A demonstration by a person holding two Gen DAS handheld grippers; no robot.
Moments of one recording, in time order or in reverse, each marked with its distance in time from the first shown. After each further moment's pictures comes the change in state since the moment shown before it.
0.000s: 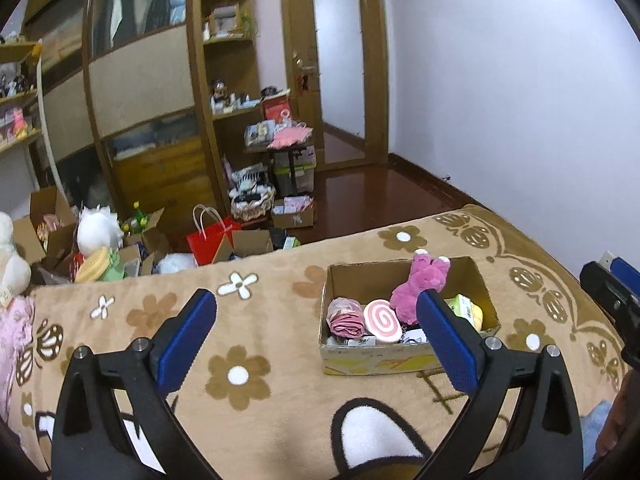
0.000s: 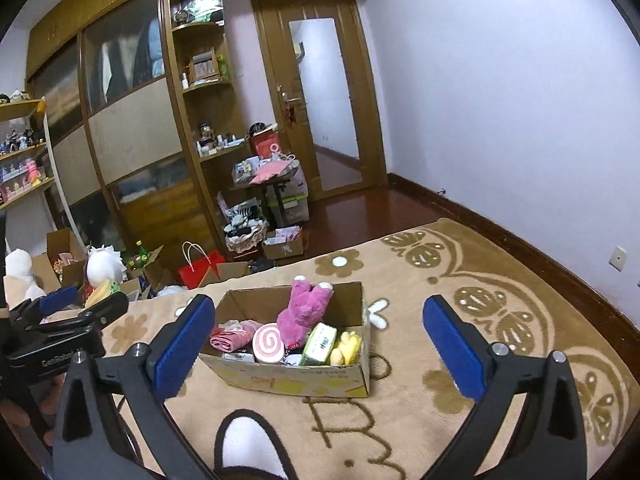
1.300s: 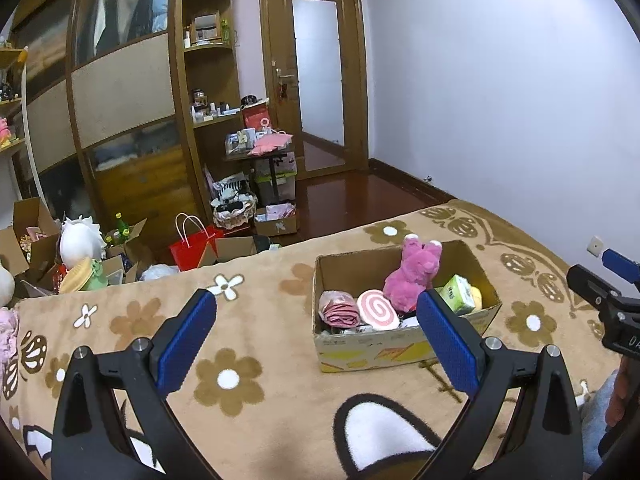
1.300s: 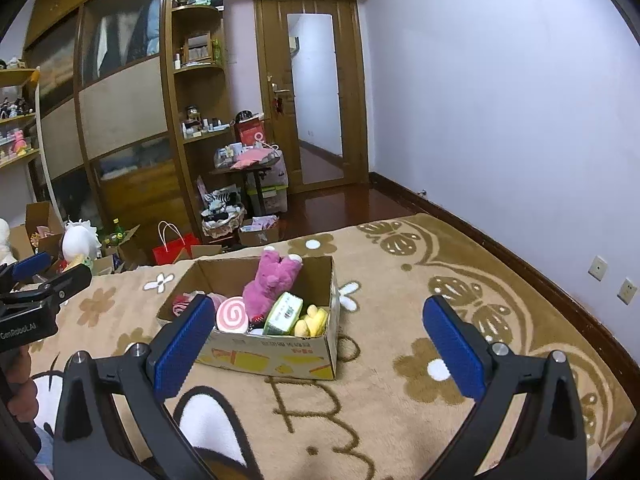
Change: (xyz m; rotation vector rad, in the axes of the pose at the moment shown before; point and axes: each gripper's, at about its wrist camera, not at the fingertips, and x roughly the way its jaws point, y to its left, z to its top) left arm 0.018 0.007 -0.035 0.030 -0.024 -0.063; right arm 0.012 -0.009 -0.036 -0.066 0.026 -0.095
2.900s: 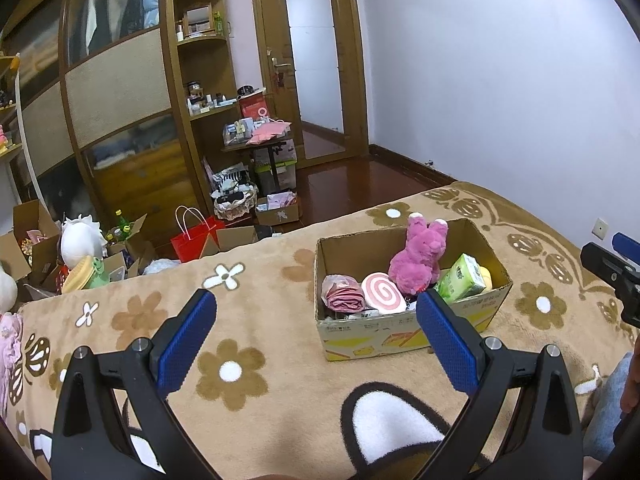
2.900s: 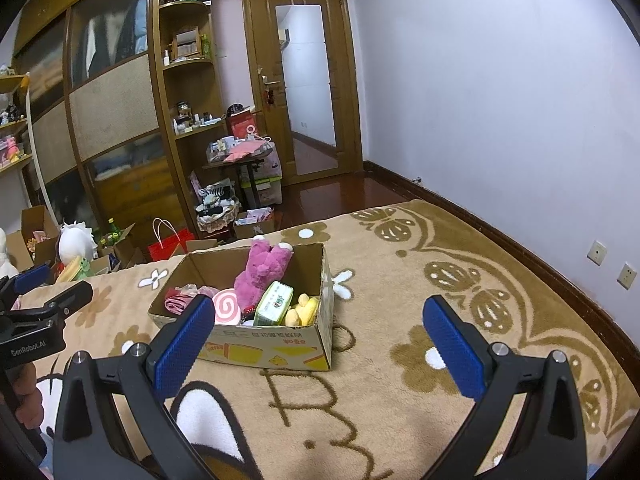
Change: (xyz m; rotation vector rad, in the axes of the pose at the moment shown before) left arm 0.013 -0.006 -0.010 0.033 0.037 0.011; right arm 0.006 -0.002 -0.011 0.020 0.016 -0.011
